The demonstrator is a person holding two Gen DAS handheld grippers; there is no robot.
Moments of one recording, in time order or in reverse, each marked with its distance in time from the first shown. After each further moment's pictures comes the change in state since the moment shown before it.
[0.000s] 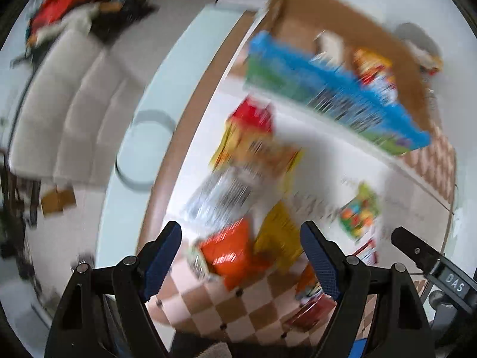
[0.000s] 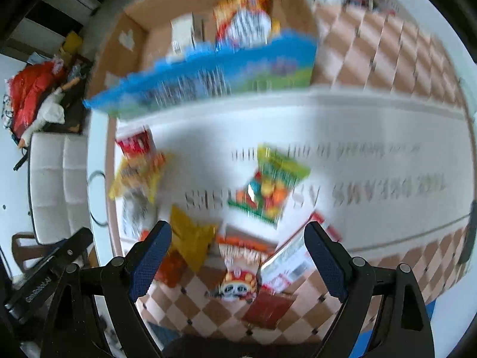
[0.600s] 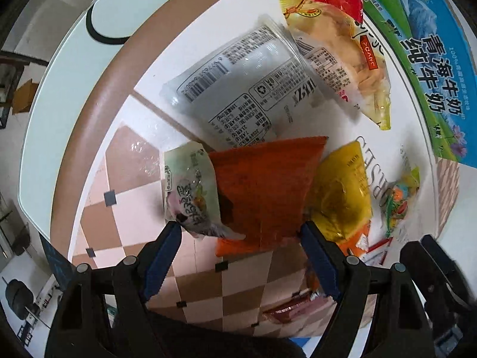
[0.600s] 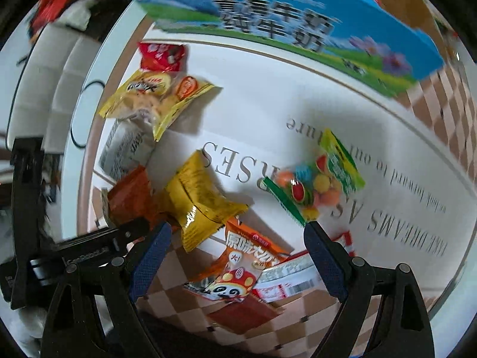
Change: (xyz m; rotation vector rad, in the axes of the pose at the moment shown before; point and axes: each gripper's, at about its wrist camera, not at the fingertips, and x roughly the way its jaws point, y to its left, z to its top) left arm 0.118 0.030 -0.056 -0.298 0.272 -0.129; right arm 0.068 0.067 -0.012 -0.437 0.125 -0.116
